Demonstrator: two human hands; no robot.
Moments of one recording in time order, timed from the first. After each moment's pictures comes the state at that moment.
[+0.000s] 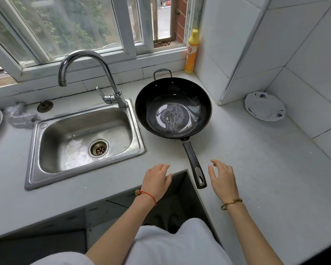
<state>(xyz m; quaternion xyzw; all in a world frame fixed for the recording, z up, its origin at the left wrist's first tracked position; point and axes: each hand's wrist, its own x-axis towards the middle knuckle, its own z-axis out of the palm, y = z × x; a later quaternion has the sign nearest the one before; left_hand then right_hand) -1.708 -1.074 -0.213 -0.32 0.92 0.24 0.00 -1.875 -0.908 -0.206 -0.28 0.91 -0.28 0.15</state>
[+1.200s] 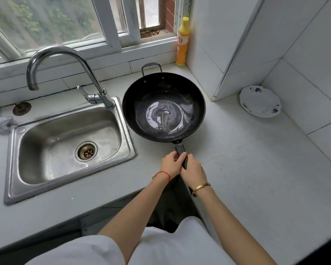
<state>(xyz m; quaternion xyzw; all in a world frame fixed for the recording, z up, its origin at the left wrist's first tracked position) -1.825 -1.086 -0.227 -0.42 0.72 0.55 0.01 -1.870 -0.997 -0.203 -0.26 0.90 -0.23 0.27</state>
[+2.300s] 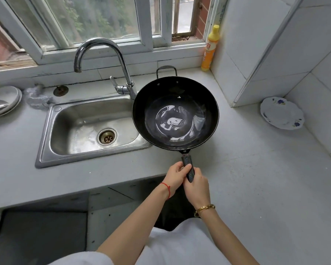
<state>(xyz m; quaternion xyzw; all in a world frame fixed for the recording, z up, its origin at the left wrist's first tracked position) -1.757 -1.038 -0.205 -0.41 0.50 0.76 -0.06 -1.809 -0.955 -0.209 -0.25 0.86 -0.36 0.25</state>
